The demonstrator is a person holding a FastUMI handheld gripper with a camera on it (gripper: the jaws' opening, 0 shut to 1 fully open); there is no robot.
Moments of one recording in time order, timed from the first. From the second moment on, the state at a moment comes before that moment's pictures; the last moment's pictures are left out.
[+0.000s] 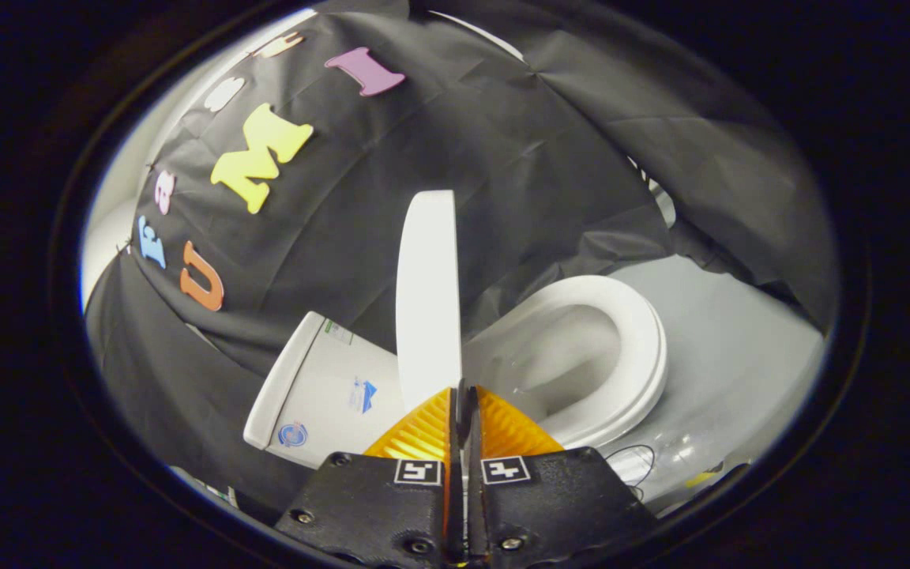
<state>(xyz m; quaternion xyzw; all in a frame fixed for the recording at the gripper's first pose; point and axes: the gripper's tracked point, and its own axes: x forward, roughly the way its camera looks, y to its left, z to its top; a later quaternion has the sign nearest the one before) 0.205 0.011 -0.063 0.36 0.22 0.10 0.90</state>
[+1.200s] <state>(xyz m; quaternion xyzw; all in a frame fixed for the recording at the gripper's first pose) 0.197 0.093 -0.003 0.24 0.21 0.11 0.94</state>
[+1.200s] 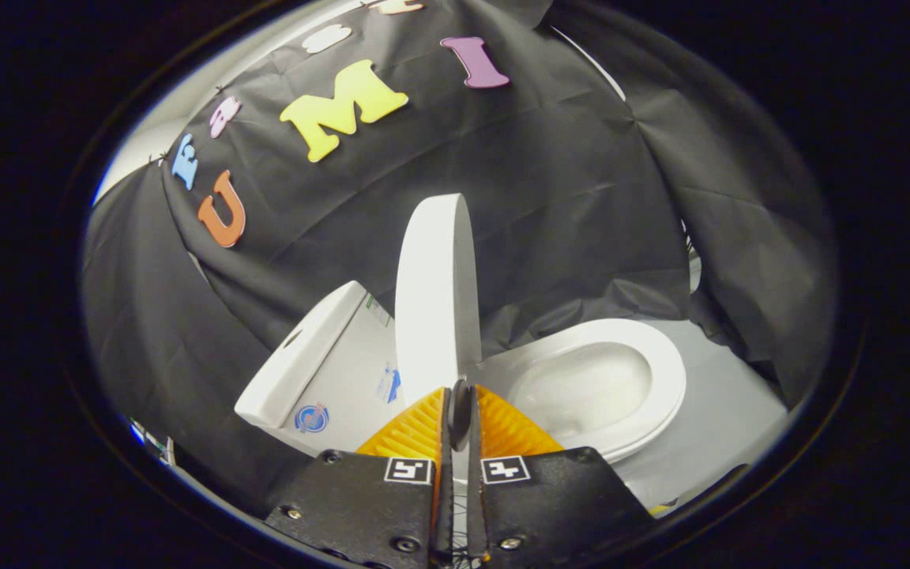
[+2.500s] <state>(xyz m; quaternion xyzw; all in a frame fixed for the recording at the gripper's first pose) 0.192 0.195 0.018 0.06 0.19 0.10 0.97</state>
